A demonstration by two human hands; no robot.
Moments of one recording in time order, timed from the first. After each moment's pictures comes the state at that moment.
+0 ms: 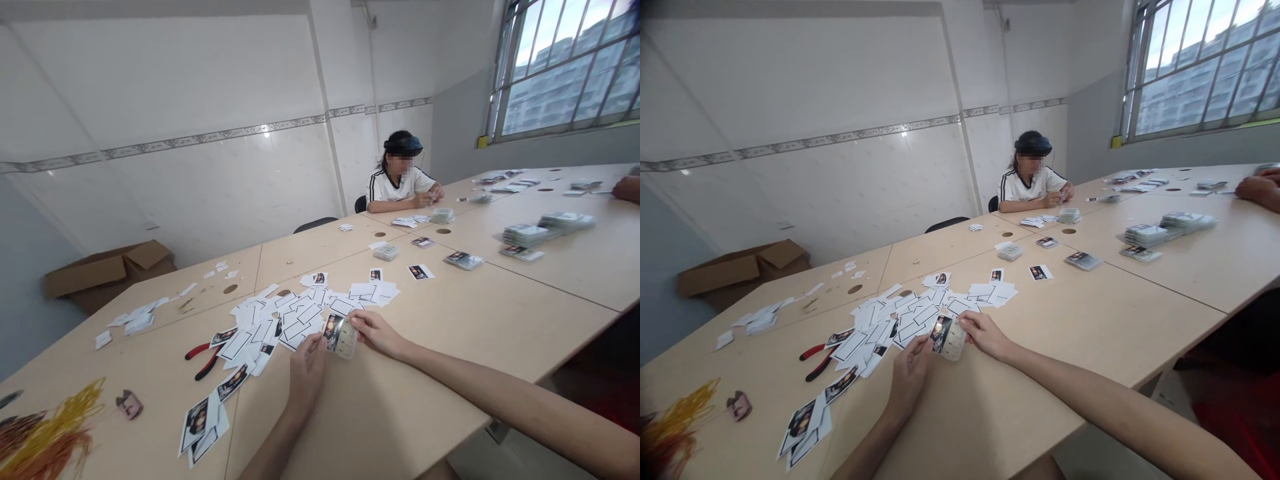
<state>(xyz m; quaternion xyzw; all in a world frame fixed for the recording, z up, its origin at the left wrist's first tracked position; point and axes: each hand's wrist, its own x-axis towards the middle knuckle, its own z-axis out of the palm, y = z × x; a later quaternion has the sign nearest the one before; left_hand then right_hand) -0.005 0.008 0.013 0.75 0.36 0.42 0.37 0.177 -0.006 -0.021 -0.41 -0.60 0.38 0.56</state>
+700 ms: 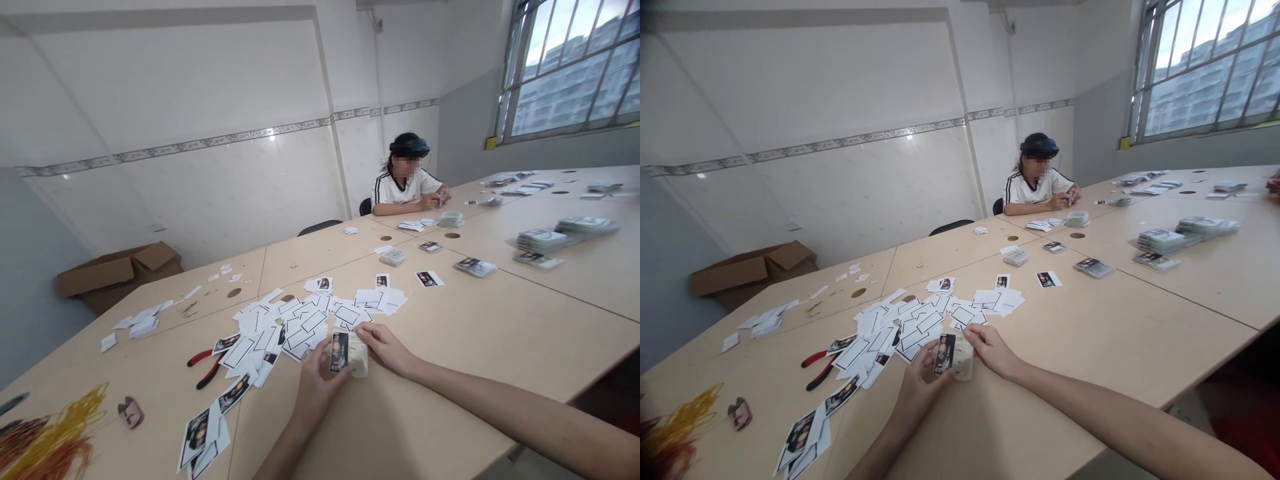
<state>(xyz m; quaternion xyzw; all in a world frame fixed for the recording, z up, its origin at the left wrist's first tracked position) -0.004 0.011 0.011 0.78 0.37 0.34 0.37 0.170 -0.014 -0.016 -0.44 -0.59 0.37 0.56</state>
